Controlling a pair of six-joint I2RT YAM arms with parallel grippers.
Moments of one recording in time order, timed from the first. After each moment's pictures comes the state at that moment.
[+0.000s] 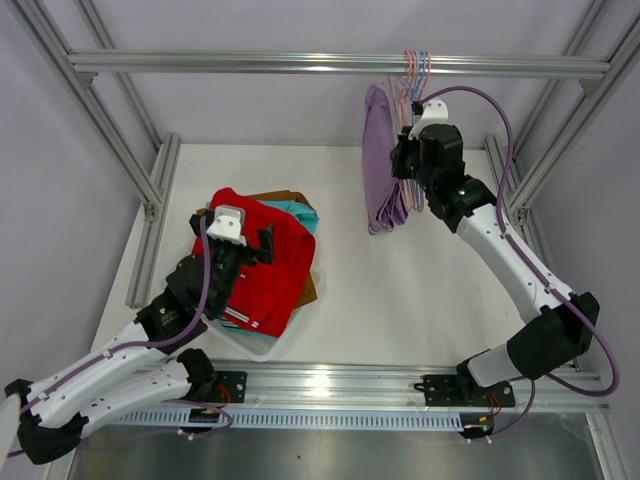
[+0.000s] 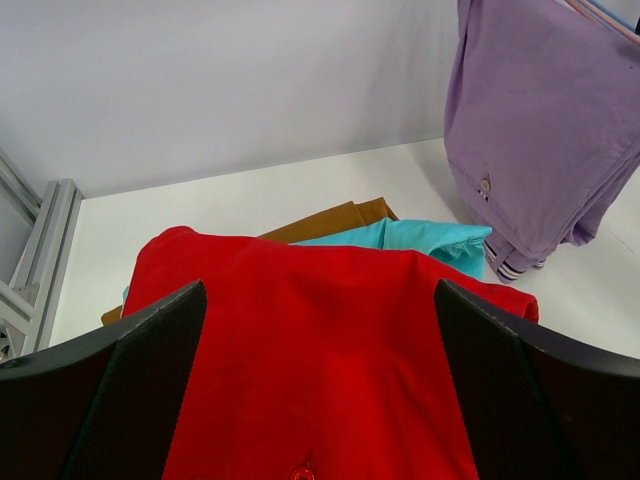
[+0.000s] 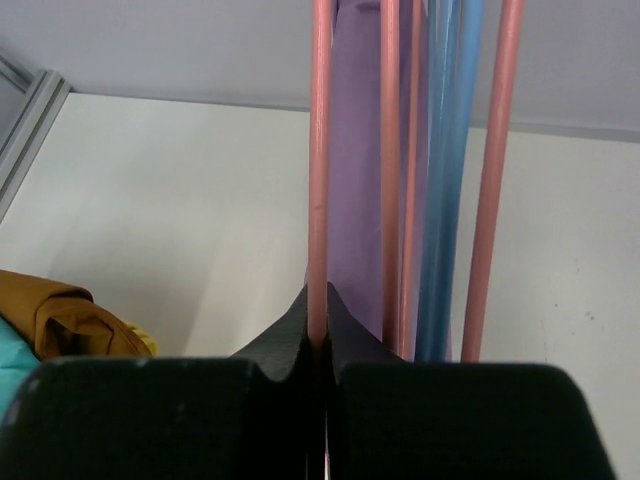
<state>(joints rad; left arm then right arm) -0.91 0.67 0.73 -0.01 -0.69 0.08 0.45 1.46 1.47 -0.27 0.15 0.23</state>
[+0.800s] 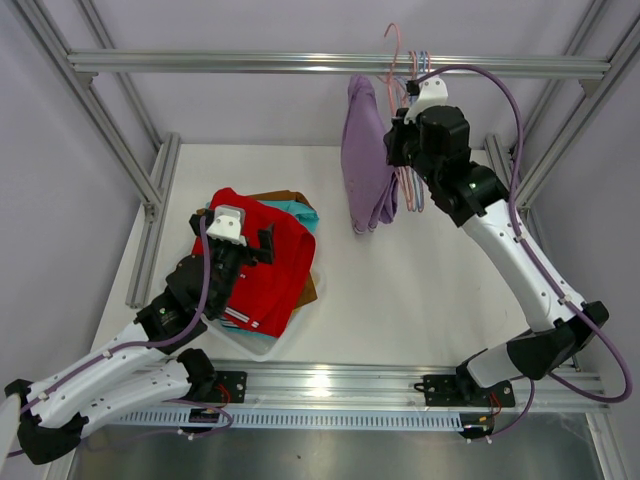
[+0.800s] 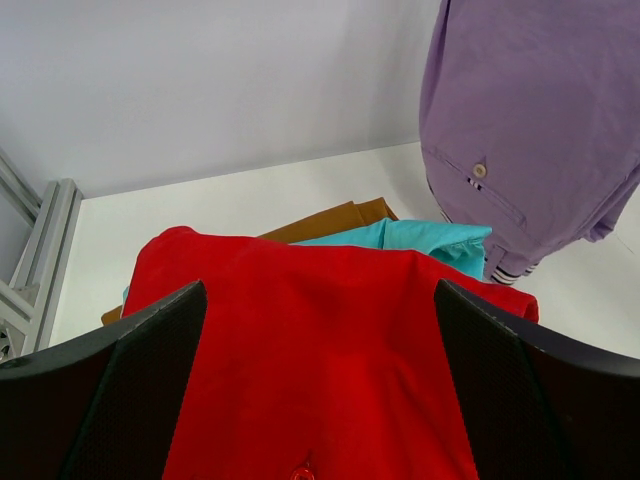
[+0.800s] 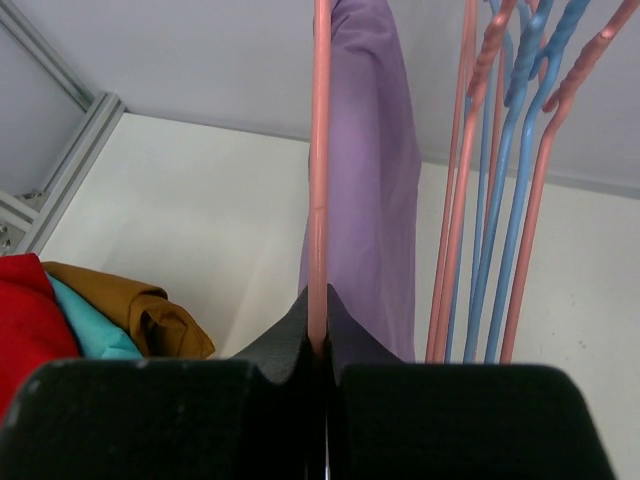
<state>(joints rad) -0.91 0.67 0.74 -0.01 -0.69 0.08 0.54 1.47 1.71 -0.46 0.19 0.19</state>
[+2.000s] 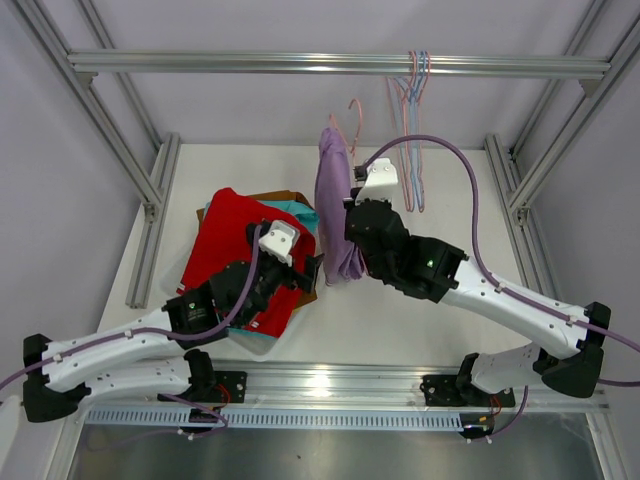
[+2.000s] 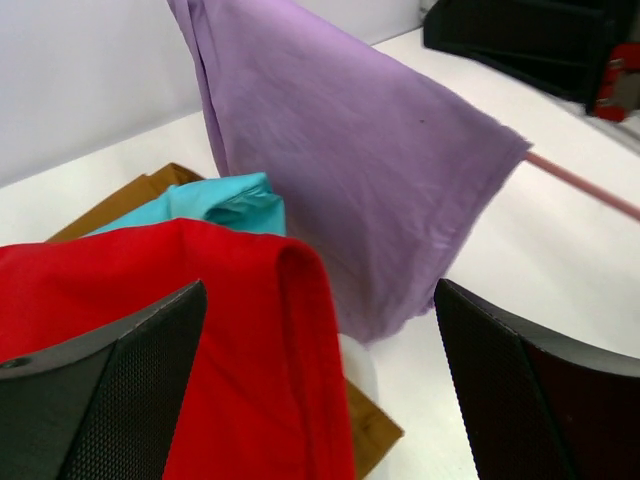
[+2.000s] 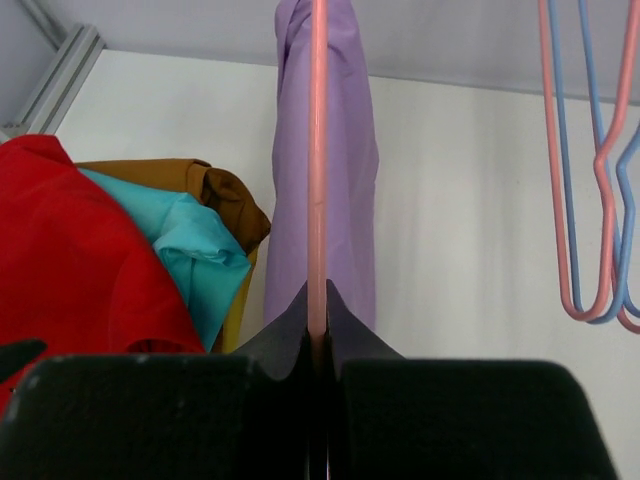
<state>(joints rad) -1.16 0.85 0.81 -0.08 -0.63 -0.03 1.10 1.32 1.40 -0.41 0.85 0.33</state>
